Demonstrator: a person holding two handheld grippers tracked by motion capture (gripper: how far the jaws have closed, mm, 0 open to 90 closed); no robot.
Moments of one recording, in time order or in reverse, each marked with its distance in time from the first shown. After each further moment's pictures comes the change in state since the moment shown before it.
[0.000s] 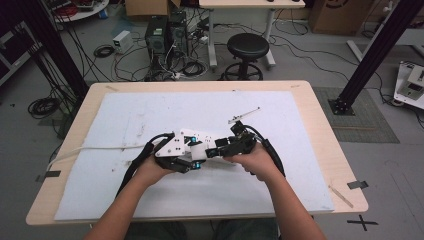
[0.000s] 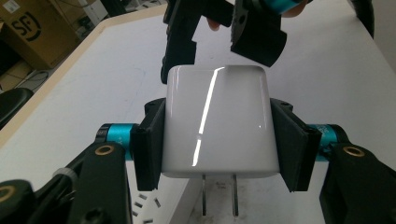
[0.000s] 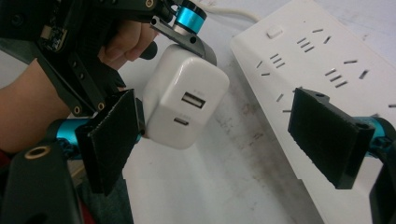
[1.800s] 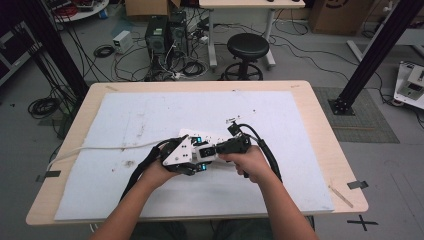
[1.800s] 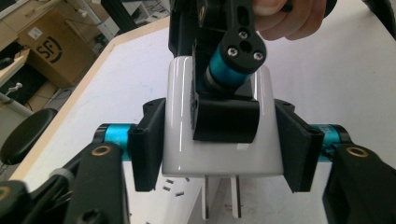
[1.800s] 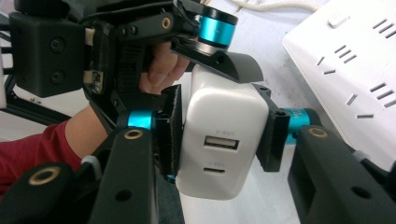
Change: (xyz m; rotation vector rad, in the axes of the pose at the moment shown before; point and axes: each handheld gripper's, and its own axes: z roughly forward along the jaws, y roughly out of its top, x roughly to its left) left arm -0.012 0.009 0.011 -0.004 0.055 0.105; right arm -0.007 -0.001 0.014 -0.014 0.240 0.126
